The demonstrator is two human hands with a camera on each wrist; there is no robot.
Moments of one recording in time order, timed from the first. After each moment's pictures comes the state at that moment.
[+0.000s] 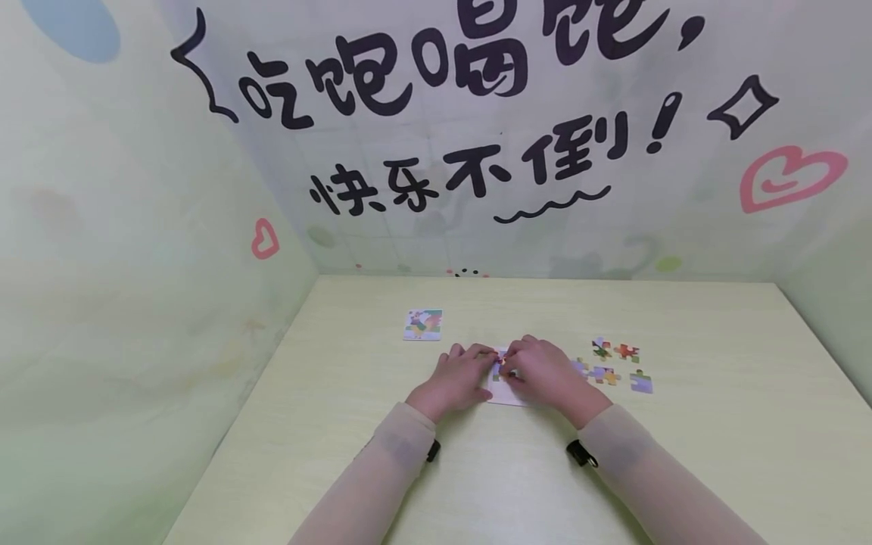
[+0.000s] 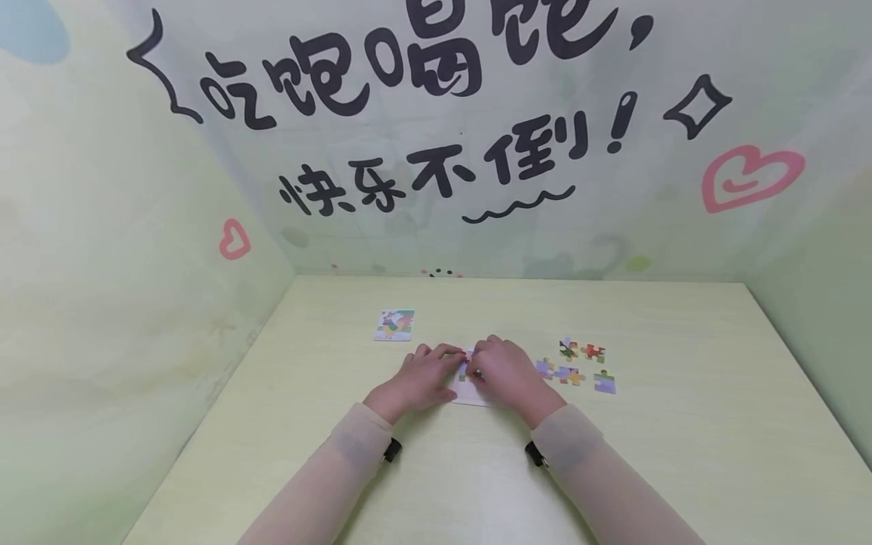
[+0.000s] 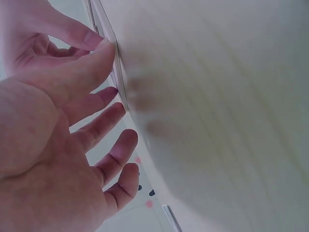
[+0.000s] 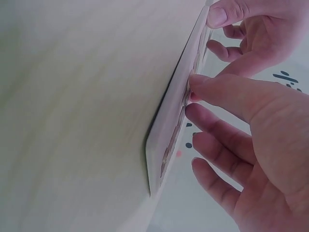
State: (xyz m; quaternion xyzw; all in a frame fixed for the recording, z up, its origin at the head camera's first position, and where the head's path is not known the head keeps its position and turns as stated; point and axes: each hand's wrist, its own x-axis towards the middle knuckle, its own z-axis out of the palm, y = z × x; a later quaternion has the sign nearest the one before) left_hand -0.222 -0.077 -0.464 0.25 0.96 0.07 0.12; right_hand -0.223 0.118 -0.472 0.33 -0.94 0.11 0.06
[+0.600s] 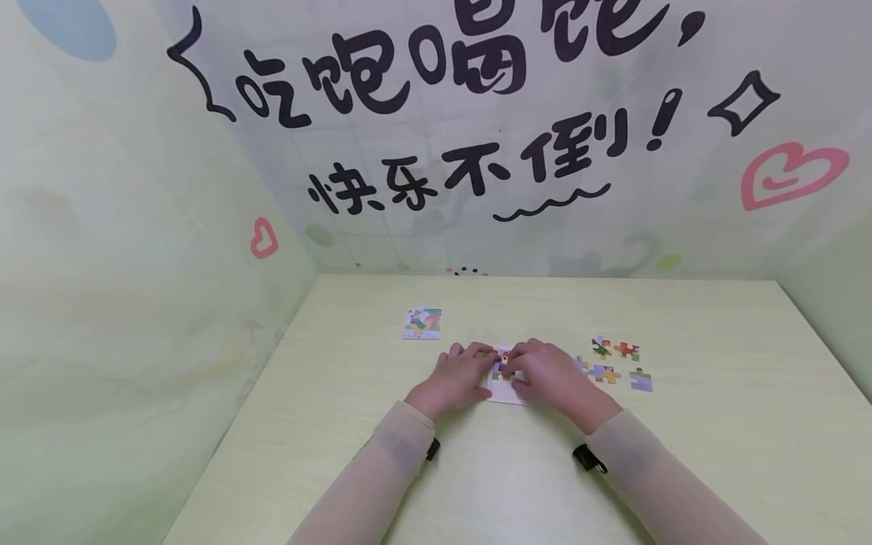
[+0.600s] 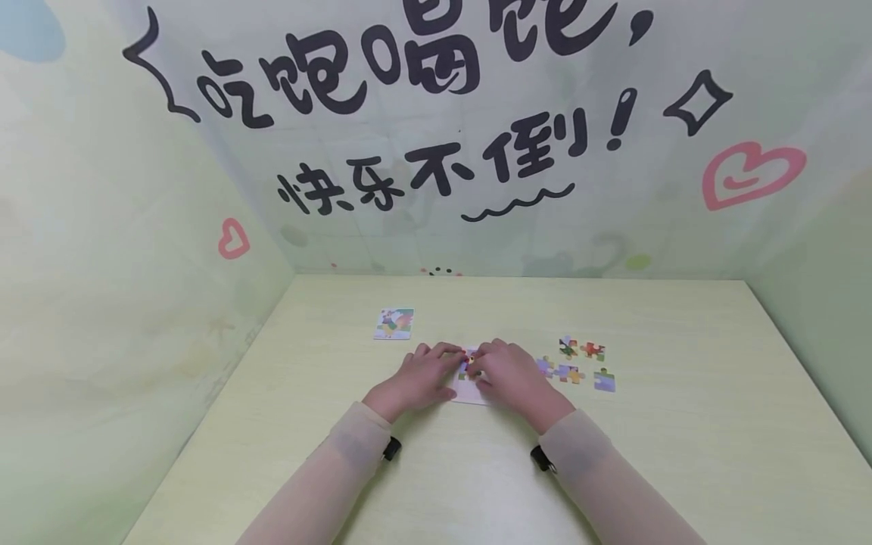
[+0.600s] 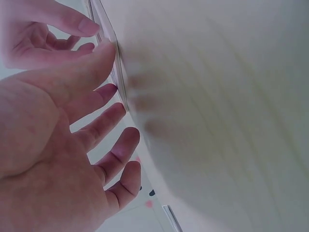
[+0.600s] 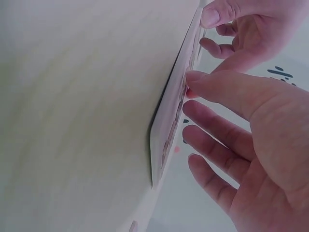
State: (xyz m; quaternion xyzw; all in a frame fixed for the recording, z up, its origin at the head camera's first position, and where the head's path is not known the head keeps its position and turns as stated) left_hand -0.224 -0.076 -0.467 0.25 0.96 0.06 0.13; right_hand -0.217 0.126 -0.475 0.31 -0.94 0.15 0.04
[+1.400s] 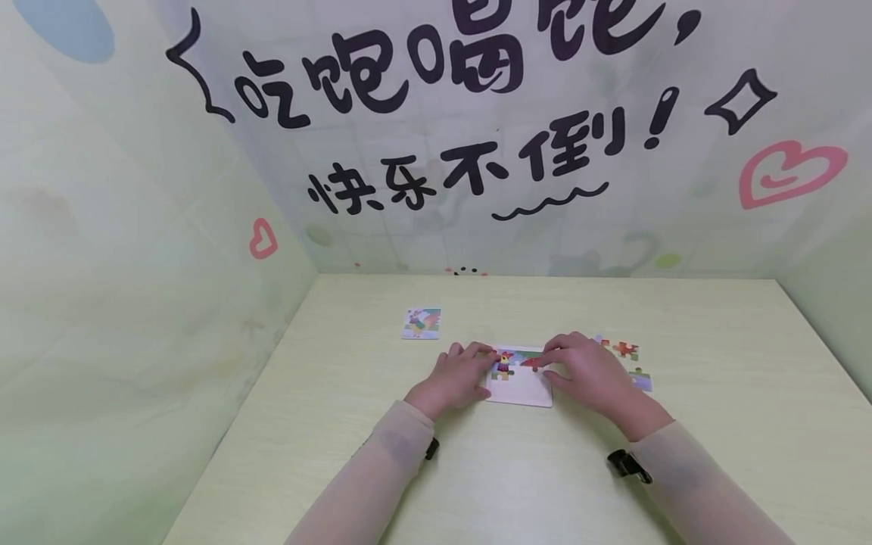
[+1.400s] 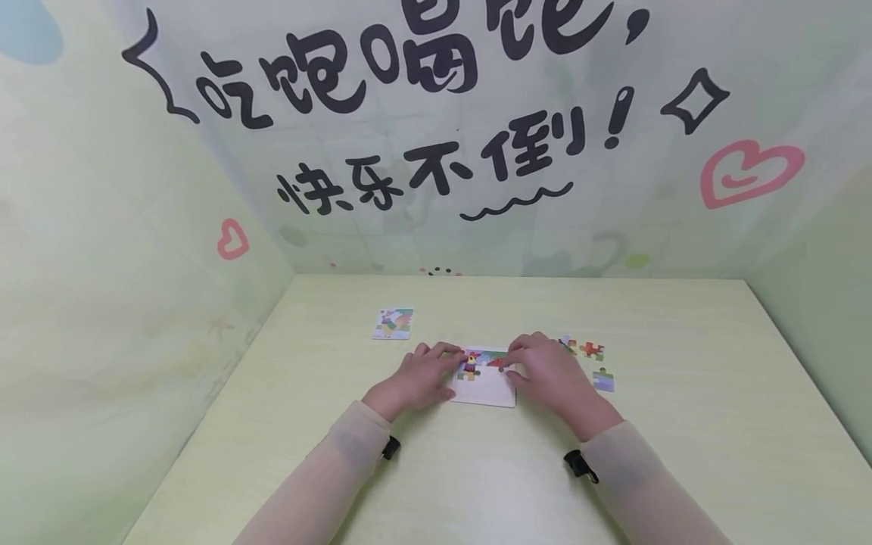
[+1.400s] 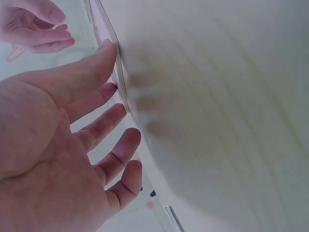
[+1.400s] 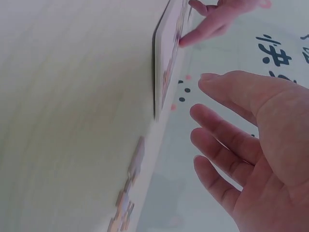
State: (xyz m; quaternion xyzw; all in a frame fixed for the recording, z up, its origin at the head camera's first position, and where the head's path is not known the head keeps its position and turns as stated) left_hand -0.219 -0.074 -0.463 0.24 0.96 0.07 0.14; right_hand -0.201 0.179 -0.468 0.25 -0.95 0.17 0.09
